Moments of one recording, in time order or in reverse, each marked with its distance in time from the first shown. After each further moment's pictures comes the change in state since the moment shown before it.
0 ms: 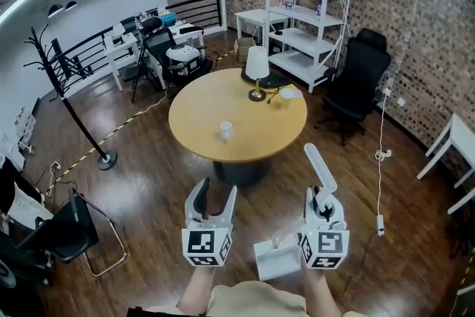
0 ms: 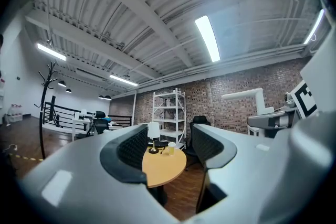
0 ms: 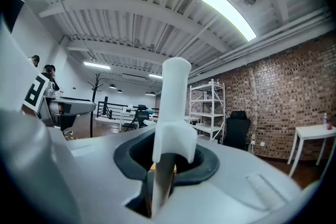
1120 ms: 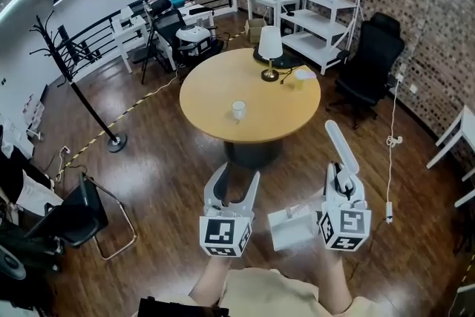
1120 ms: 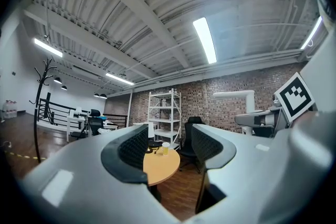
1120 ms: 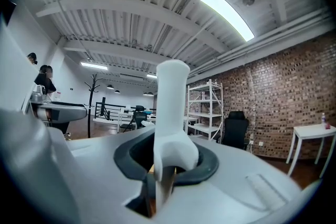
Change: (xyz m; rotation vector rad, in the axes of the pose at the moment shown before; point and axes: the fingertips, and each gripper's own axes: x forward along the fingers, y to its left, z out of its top) left arm 0.000 -0.022 0.006 -0.021 -0.008 -0.057; right arm 0.012 -0.013 0.018 0.004 -0.007 -0.024
